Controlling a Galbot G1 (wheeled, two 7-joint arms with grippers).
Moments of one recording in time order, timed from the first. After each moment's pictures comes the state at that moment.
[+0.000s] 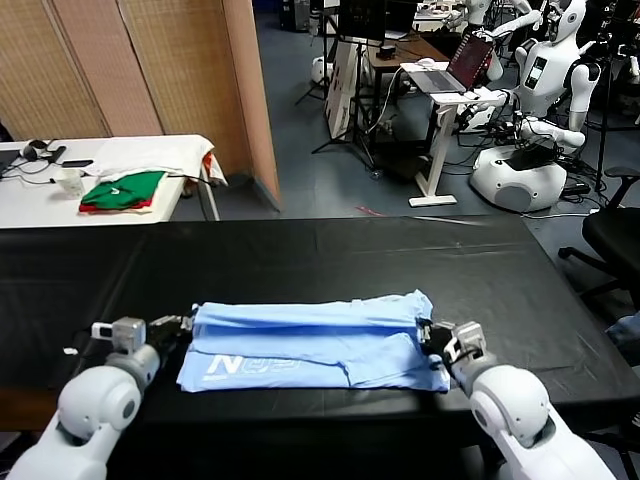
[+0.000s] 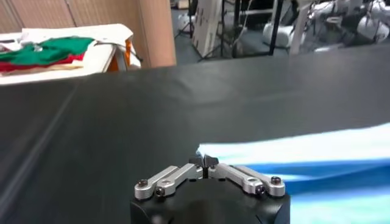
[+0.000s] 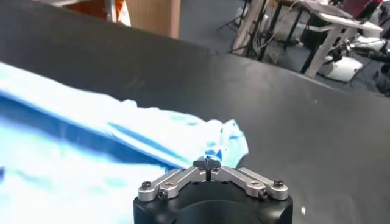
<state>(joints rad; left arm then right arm) 1.37 -1.01 -0.57 -2.01 -0.55 0.64 -0.10 -1.25 0.98 0.34 2.06 0.42 -0.74 0.09</state>
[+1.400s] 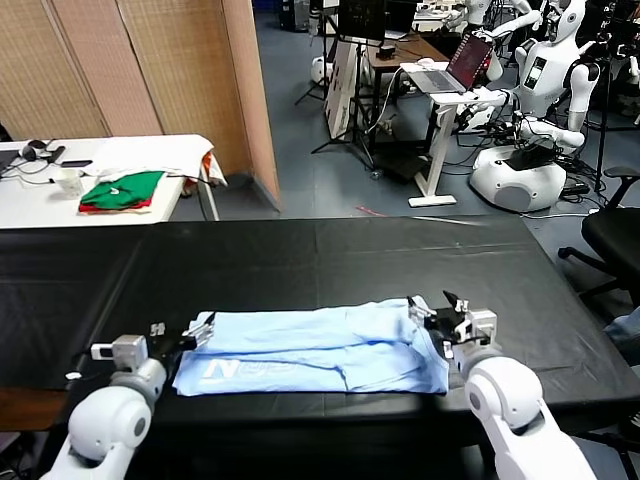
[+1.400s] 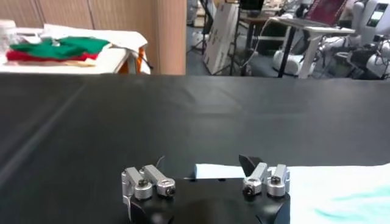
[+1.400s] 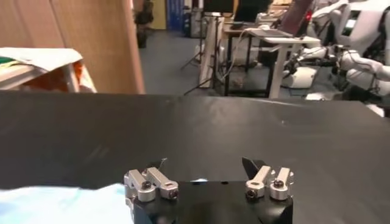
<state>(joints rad) 1.33 -1.12 -0.60 -1.96 -0.56 0.58 -0.11 -1.13 1.19 0.40 1.88 0.46 -0.59 0.19</state>
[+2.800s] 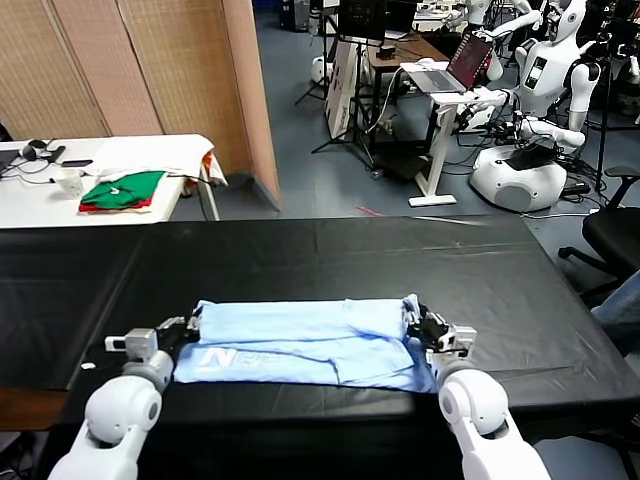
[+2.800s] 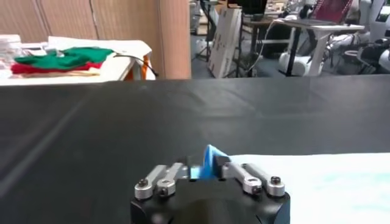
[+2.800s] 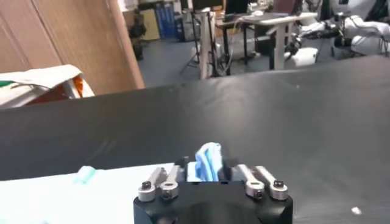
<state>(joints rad) 1.30 -1.14 -0.59 -1.89 -0.44 0.49 -0.06 -1.22 1.27 0.45 1.89 0.46 -0.45 0.11</state>
